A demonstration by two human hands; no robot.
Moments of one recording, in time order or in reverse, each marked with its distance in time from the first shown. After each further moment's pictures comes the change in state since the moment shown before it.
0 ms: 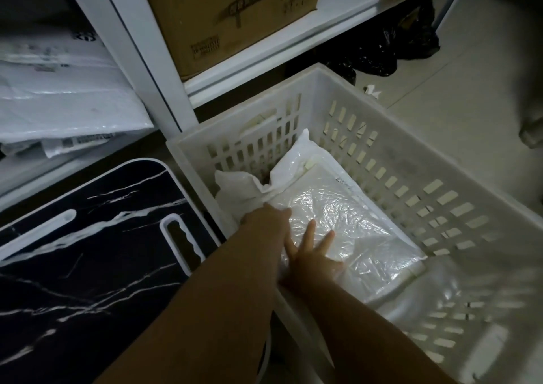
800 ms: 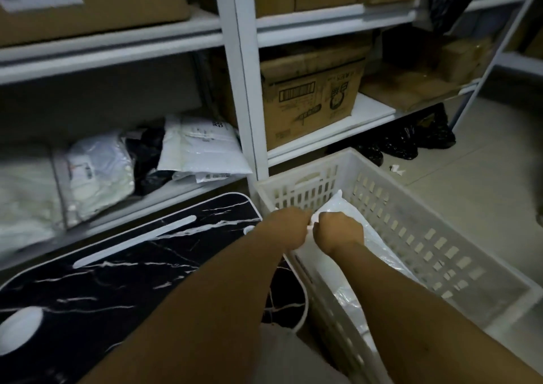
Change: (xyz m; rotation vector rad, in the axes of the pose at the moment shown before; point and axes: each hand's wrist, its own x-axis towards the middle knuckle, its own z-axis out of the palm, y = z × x) left_hand -0.197 -0.041 -0.041 -0.172 0.467 0.097; right_hand -0.150 -0.019 -0.151 0.121 0.503 -0.126
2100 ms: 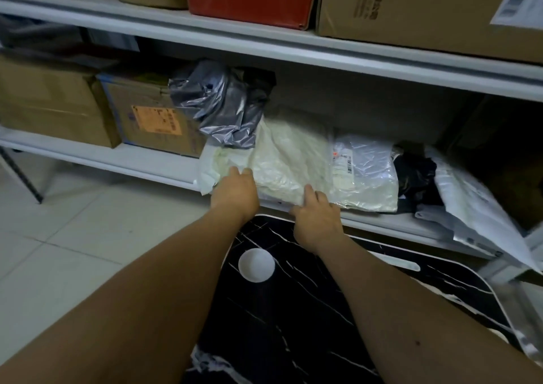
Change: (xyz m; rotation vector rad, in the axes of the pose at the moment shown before) left_hand -0.334 -0.429 0.015 -0.236 0.631 -1.062; right_hand -0.110 -0.491 0.072 -0.341 0.165 -1.016
